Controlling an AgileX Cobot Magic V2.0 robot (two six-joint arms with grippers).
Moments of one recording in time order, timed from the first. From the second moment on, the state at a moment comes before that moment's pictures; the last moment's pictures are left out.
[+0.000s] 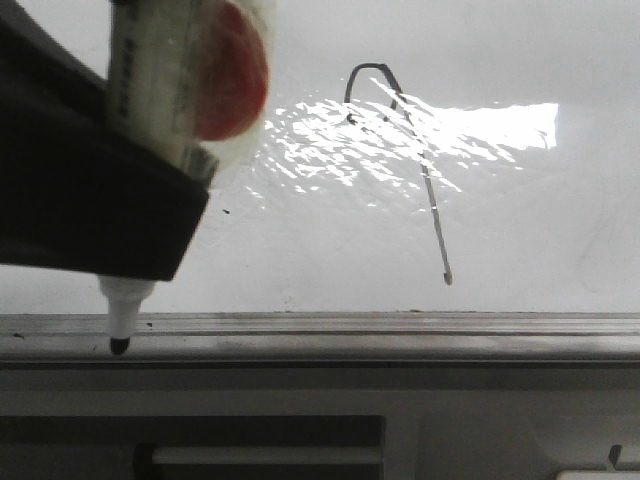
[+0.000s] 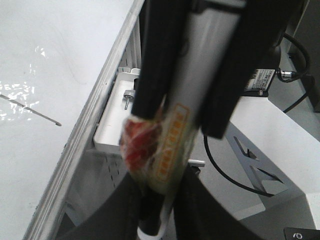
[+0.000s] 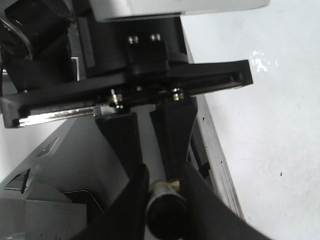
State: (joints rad) left arm -0.71 0.99 -0.55 -1.31 0.75 1.66; right arm 1.08 1.06 -0.94 0.04 0.53 -0.31
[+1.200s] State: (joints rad) left arm -0.81 1.23 -0.65 -1.40 -0.02 1.02; right arm 0.74 0.77 -0.97 0.01 0.56 -0.26
